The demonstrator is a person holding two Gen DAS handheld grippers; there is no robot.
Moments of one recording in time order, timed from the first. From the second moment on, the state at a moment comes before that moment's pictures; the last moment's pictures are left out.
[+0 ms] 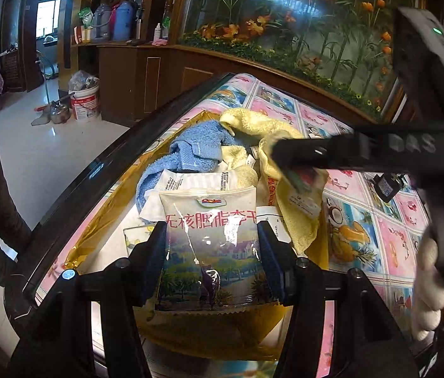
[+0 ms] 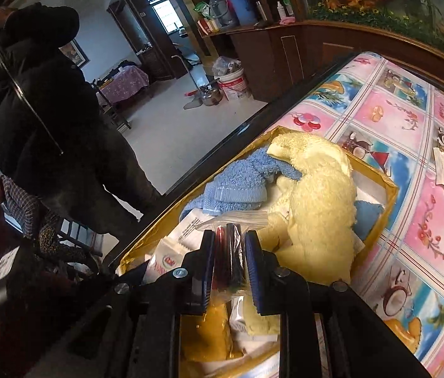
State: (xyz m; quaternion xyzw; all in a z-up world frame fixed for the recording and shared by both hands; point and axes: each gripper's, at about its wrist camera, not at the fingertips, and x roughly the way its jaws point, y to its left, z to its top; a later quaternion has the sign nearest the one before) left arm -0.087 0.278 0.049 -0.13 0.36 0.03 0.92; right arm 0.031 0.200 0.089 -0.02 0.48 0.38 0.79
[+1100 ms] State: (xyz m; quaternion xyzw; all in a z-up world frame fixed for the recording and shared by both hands) left arm -0.097 0.250 0.075 -0.07 0.35 0.06 0.93; right arm 0.032 0.197 0.108 0.00 0.45 0.39 0.81
